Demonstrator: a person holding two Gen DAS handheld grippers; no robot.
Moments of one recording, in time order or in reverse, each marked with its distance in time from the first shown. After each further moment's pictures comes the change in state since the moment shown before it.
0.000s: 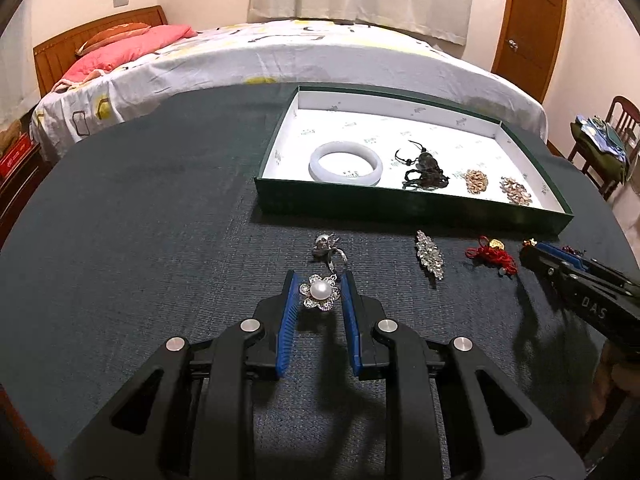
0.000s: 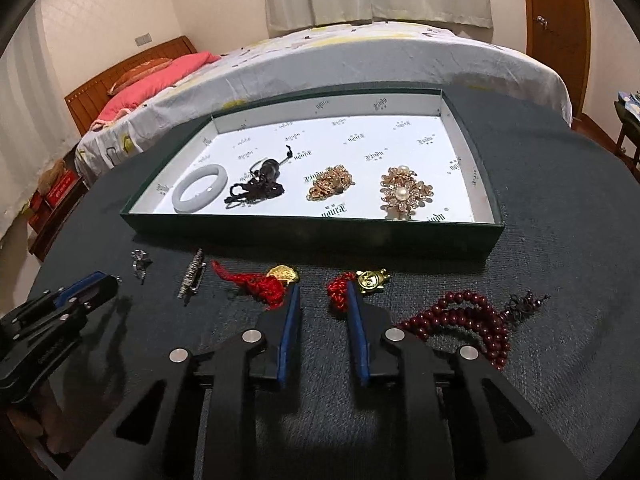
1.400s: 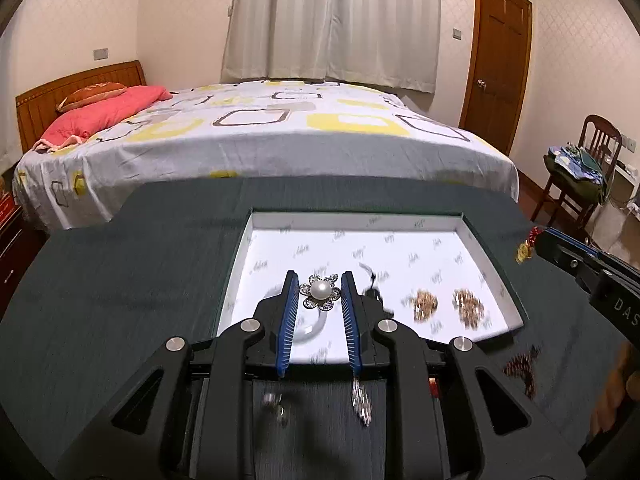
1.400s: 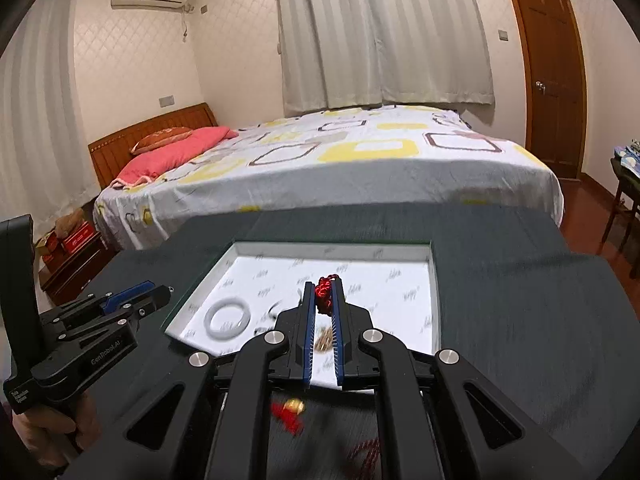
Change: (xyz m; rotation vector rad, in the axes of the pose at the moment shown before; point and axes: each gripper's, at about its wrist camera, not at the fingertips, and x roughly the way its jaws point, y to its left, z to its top) left arm -0.019 -0.041 0.103 0.060 -0.204 -0.076; right arm -0.074 -0.007 0.093 -0.035 -0.313 0.037
